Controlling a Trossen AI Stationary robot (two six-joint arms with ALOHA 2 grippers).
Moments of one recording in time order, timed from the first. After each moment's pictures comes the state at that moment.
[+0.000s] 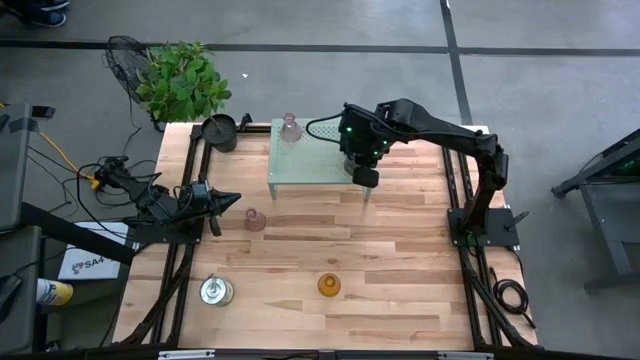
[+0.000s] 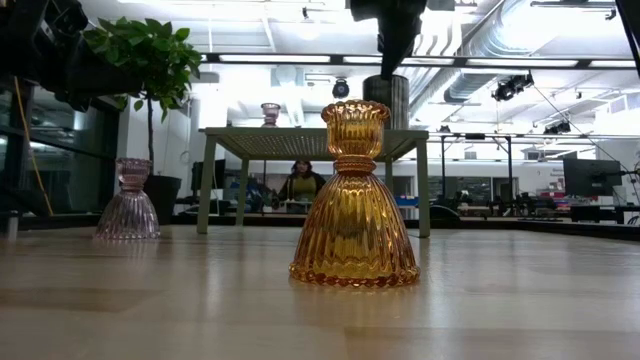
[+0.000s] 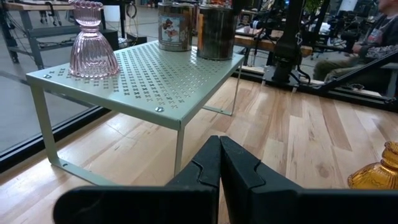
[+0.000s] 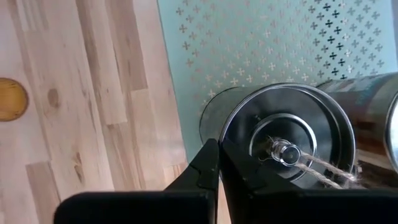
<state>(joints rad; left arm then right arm) -0.56 0.03 0.22 -0.35 -0.94 -0.27 -0.29 1.81 2.00 -1.42 0.02 -0.12</state>
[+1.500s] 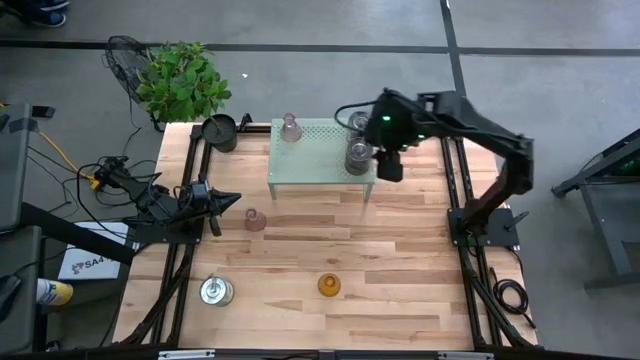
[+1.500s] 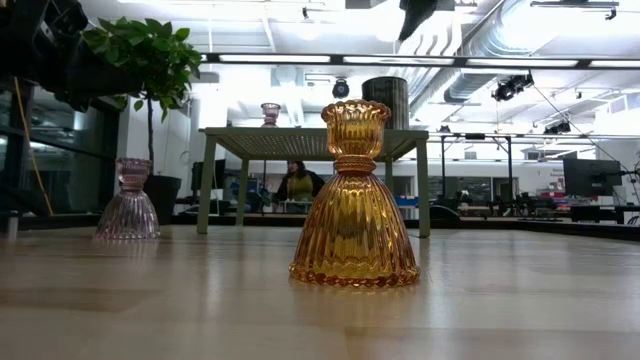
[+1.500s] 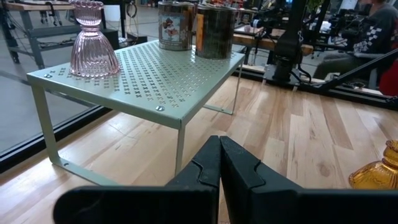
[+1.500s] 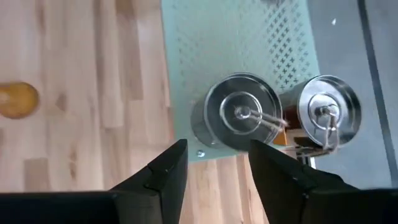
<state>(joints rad) -0.56 0.03 0.22 -0.36 -0.94 -0.27 -0.27 1.62 2.01 -1.43 0.05 -0.20</state>
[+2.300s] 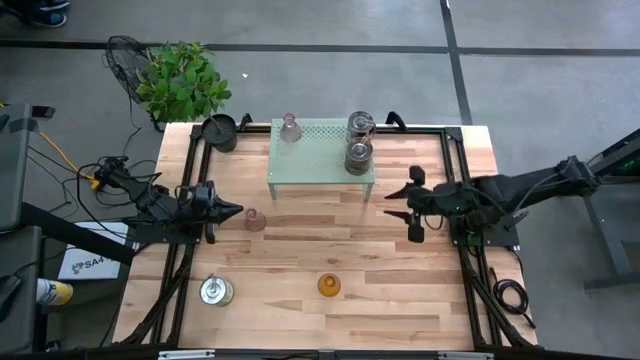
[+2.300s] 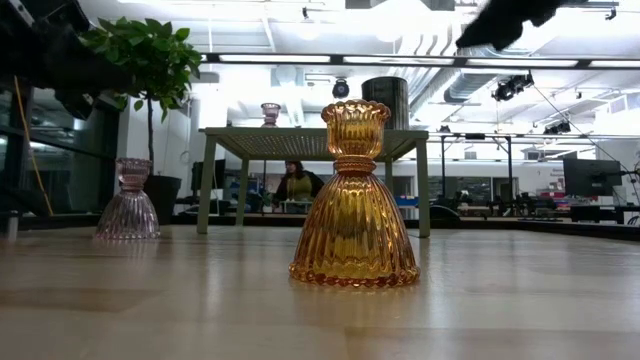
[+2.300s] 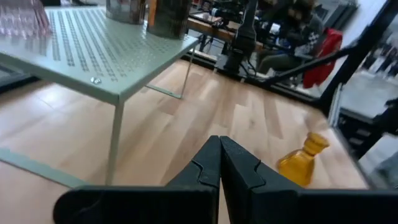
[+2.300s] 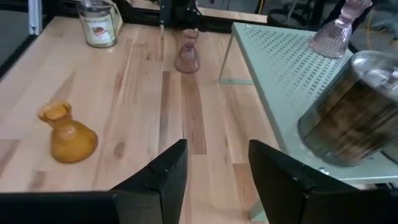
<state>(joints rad) -0.56 0.03 0.22 -0.36 -0.73 -0.44 0.21 0.84 0.73 -0.38 0.33 0.04</state>
